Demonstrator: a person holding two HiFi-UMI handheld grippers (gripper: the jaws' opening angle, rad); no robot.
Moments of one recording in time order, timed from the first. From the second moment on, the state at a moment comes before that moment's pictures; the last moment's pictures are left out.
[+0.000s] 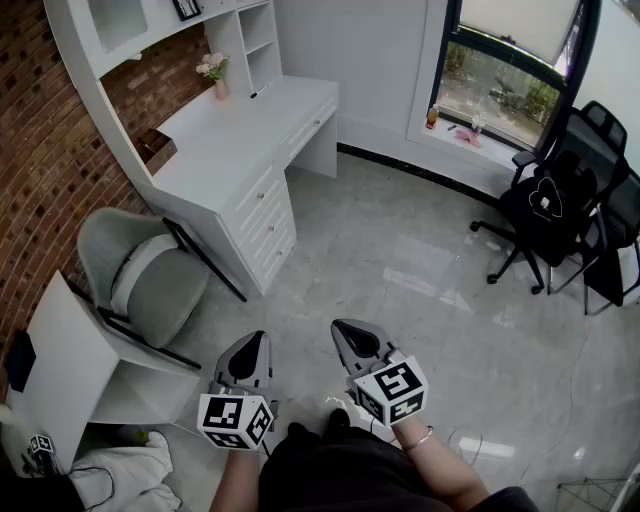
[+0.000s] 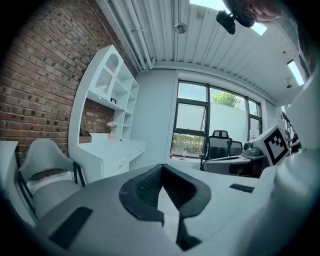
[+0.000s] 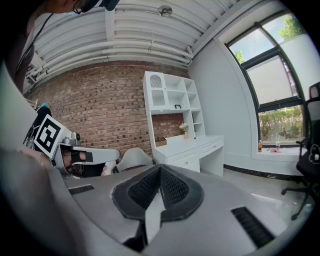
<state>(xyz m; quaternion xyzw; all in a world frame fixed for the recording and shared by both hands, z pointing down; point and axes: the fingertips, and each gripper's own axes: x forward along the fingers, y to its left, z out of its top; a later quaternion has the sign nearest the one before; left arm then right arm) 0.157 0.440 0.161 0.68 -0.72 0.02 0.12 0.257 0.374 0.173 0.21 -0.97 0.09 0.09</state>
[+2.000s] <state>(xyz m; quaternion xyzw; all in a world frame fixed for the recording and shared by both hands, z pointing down) -0.146 0.170 0.248 0.70 -0.69 0.06 0.18 -0.047 0.125 0.277 0.24 -0.94 0.18 0.16</state>
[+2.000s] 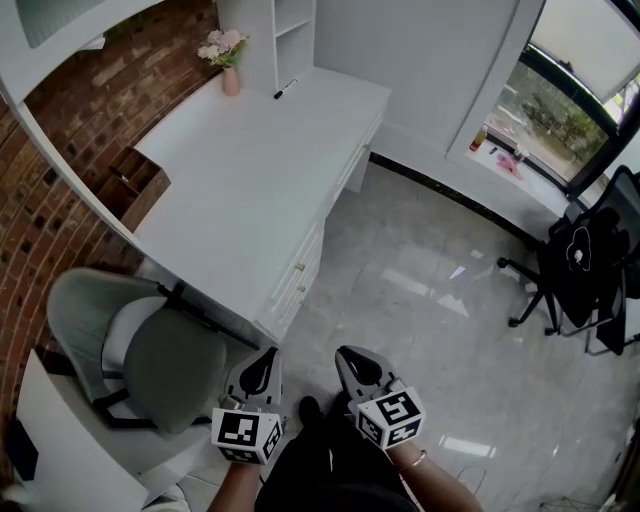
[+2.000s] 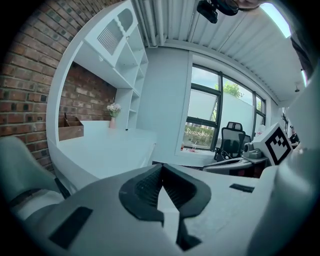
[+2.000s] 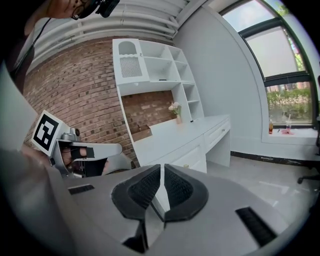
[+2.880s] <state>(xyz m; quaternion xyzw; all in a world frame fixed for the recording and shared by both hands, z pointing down) -0.158 0.069 0.405 0.66 -0.69 0.06 0.27 -0.106 0.001 0.490 0.20 -0.92 0.22 0.25</state>
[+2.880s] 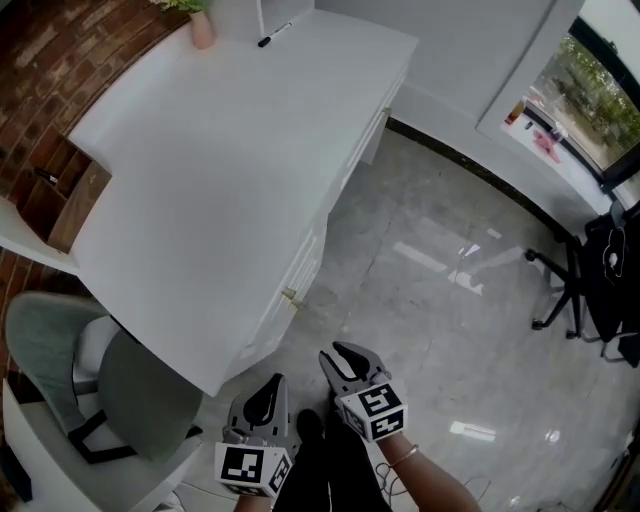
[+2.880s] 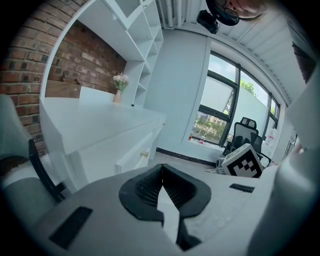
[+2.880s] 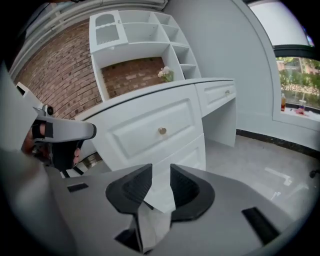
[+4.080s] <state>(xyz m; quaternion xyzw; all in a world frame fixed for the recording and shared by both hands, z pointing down) -0.169 -0.005 0.551 0.65 -0.67 0.15 0.32 -0.200 -0.055 0.703 0.09 -0.91 0.20 0.36</state>
